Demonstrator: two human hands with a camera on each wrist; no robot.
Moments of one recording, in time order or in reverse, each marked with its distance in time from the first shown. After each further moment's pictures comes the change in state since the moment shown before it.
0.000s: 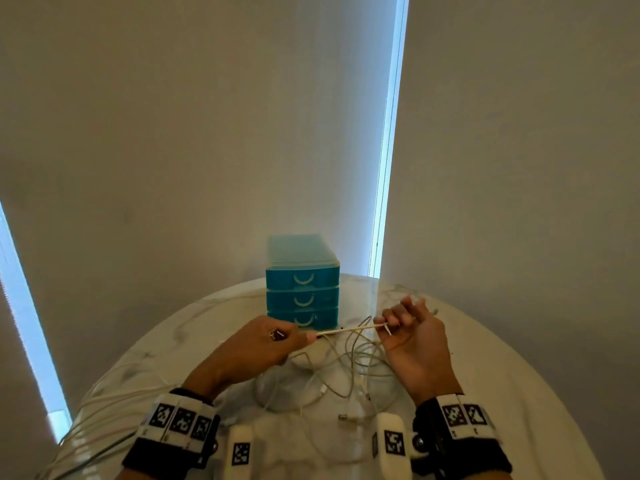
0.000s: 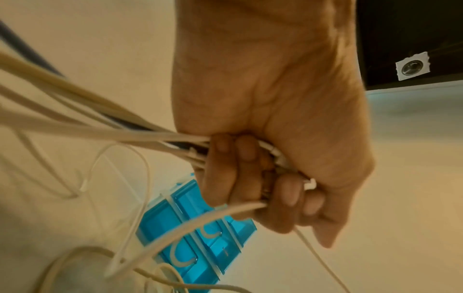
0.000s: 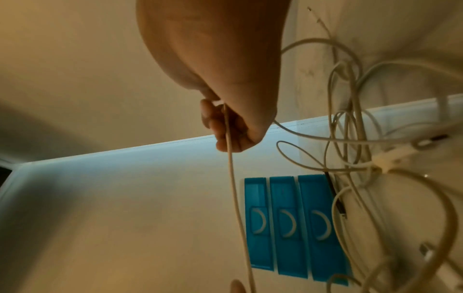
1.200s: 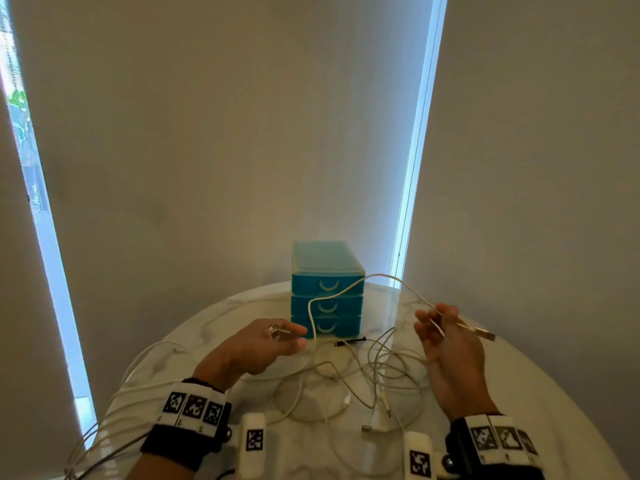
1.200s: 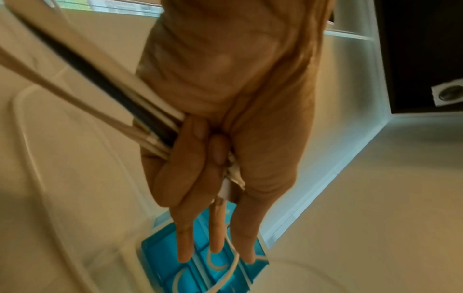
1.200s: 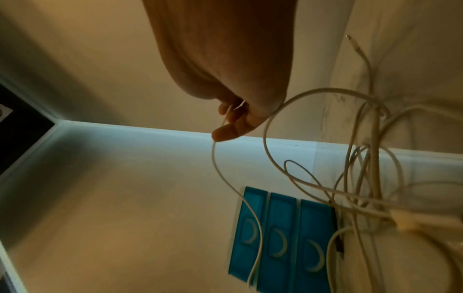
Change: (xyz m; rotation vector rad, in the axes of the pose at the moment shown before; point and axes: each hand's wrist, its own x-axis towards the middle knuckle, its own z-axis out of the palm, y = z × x) left_hand 0.002 -0.033 -0.028 -0.244 0.099 -0.332; right_hand -0.005 -0.003 0.008 -0.276 0.134 -0.278
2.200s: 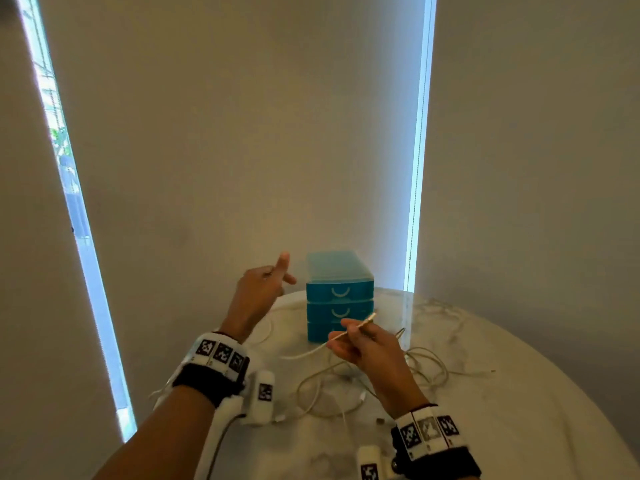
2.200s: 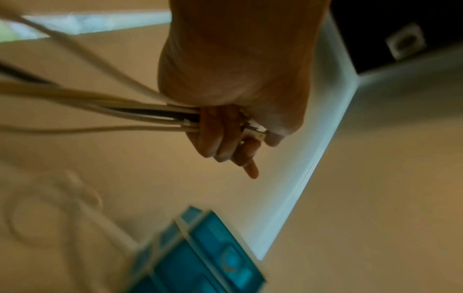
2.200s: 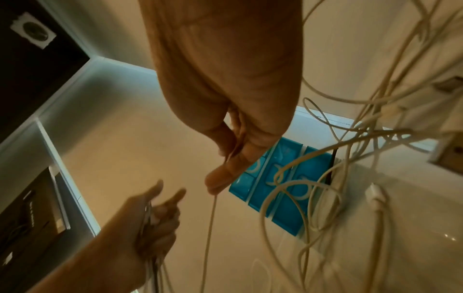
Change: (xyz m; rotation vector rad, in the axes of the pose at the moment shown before) left_hand -0.003 0.069 -0.043 0.117 0.552 0.277; right_hand -0.051 0.066 0.043 -0.404 -0.456 0.204
